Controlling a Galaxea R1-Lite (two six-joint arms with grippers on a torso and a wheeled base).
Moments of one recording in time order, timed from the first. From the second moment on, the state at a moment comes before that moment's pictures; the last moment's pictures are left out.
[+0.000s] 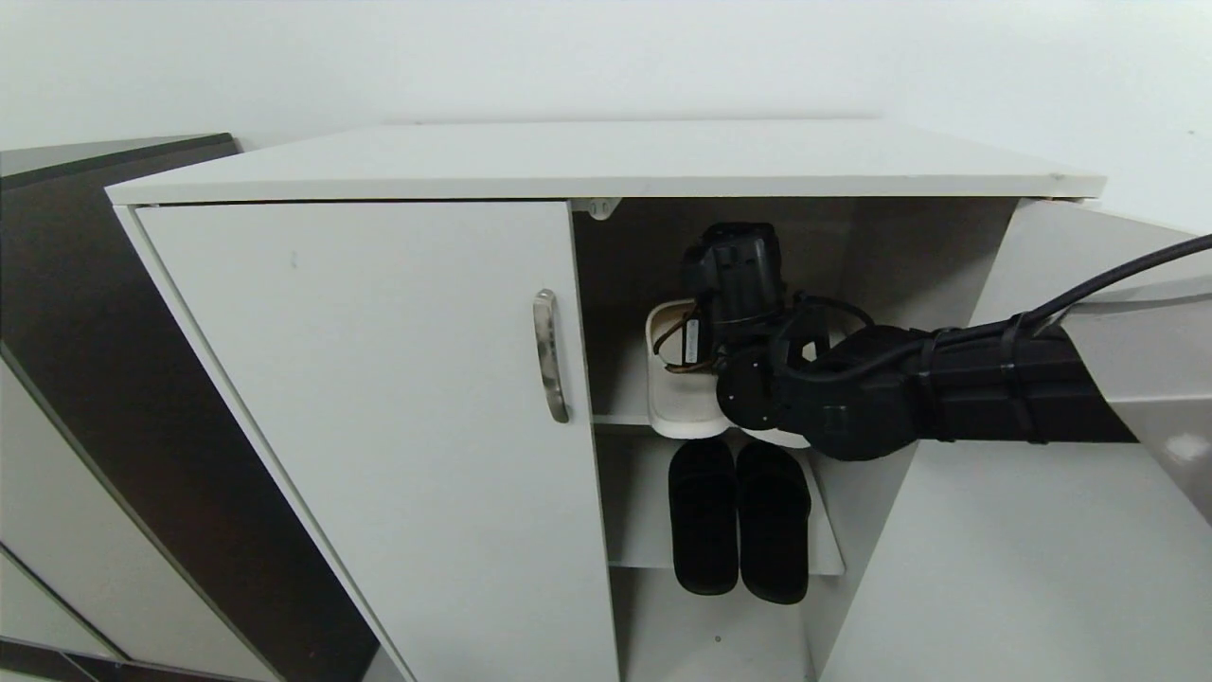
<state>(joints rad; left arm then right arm) 0.00 0.00 0.00 0.00 -0.03 0.02 0.75 2.13 -1.66 -0.20 -0.83 0.24</state>
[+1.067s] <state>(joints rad) 0.00 0.00 0.00 0.00 -0.03 0.02 0.75 2.15 -1.63 -0.21 -0.83 0.23</state>
